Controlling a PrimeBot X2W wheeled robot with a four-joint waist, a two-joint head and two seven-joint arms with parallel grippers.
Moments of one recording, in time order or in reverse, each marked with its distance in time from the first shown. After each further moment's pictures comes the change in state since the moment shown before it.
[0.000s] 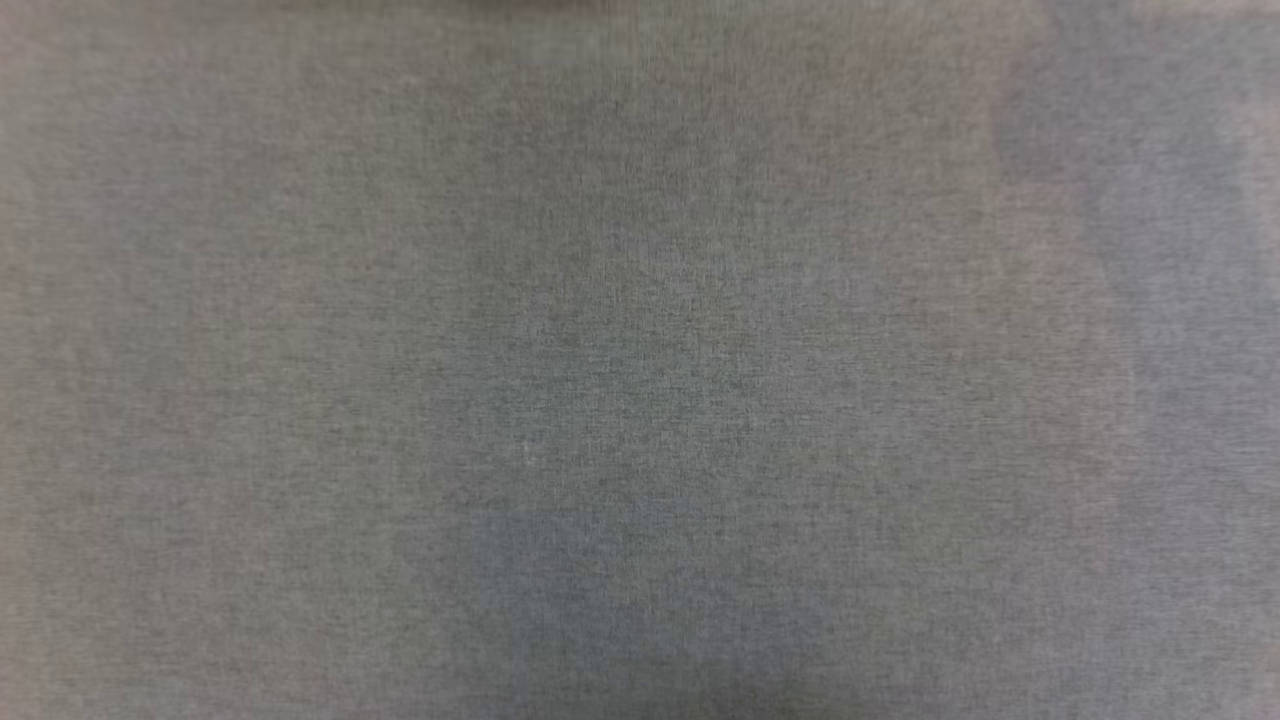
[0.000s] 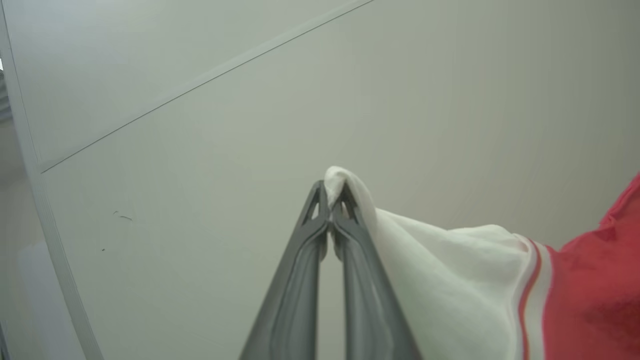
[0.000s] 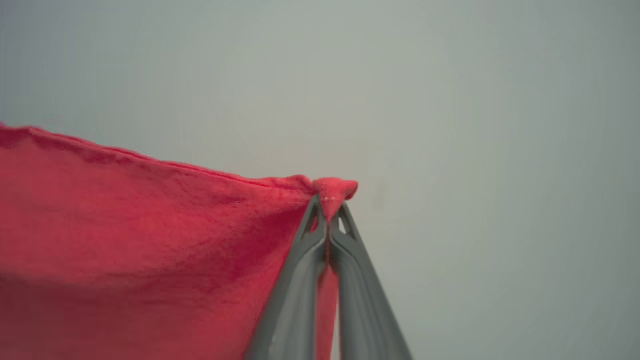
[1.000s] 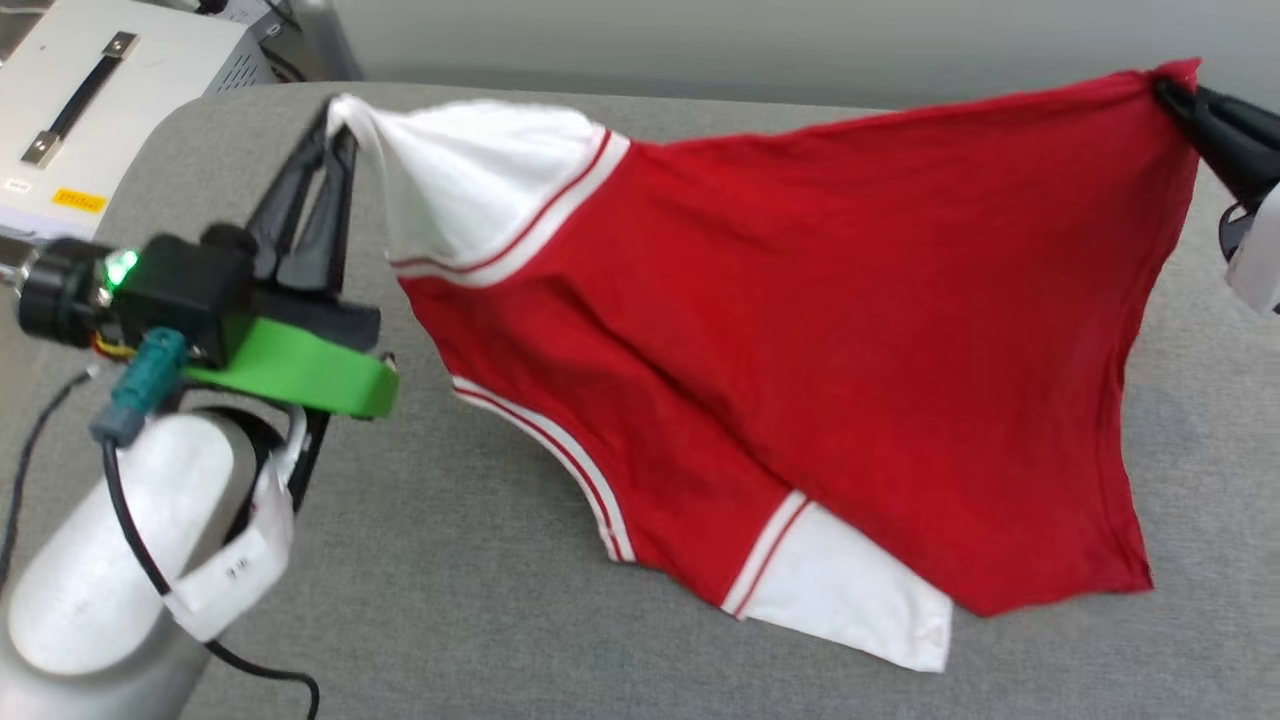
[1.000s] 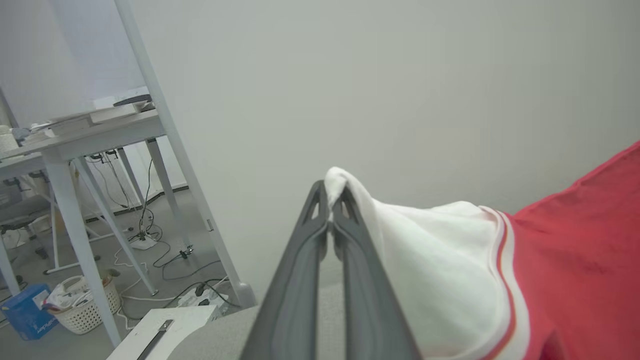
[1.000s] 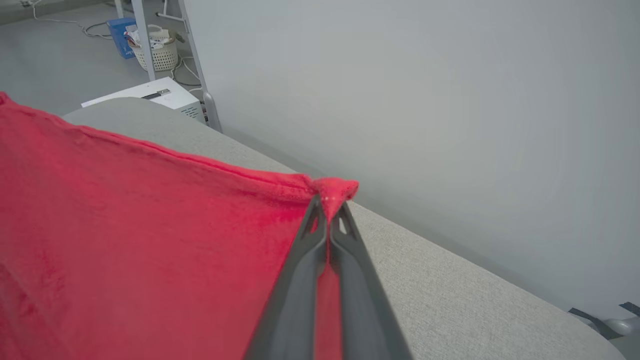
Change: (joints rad) left arm 1.360 0.078 0.017 -0.428 -0.126 0.300 -0.136; right arm 0.867 -0.166 0.272 -0.186 0.351 0.000 0.009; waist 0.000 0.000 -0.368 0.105
